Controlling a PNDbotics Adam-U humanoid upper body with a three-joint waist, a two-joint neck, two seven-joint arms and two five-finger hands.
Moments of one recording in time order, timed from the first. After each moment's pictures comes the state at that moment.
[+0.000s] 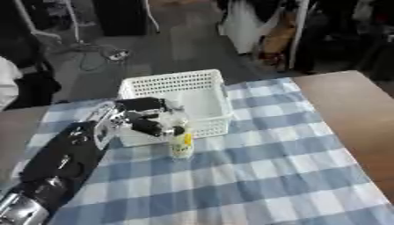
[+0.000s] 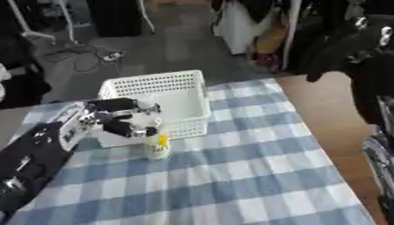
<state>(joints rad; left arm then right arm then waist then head) -0.90 0.41 -0.25 -0.68 -0.82 -0.57 -0.29 -0.53 -0.45 0.17 -1.99 -0.12 -0.46 0.17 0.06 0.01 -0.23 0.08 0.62</state>
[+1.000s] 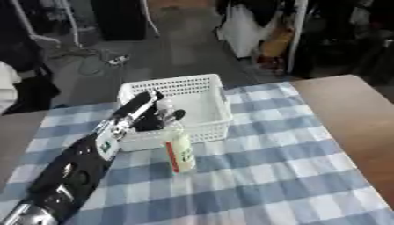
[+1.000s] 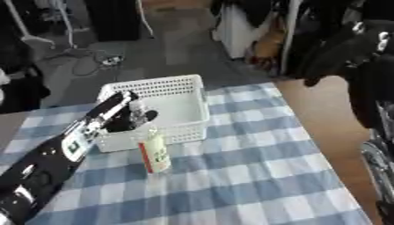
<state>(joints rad) -0.89 0.37 -0.22 -0.62 -0.56 -0.58 0.14 -0.53 -0.45 0.17 -1.99 -0.14 -0.46 0.17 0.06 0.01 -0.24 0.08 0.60</state>
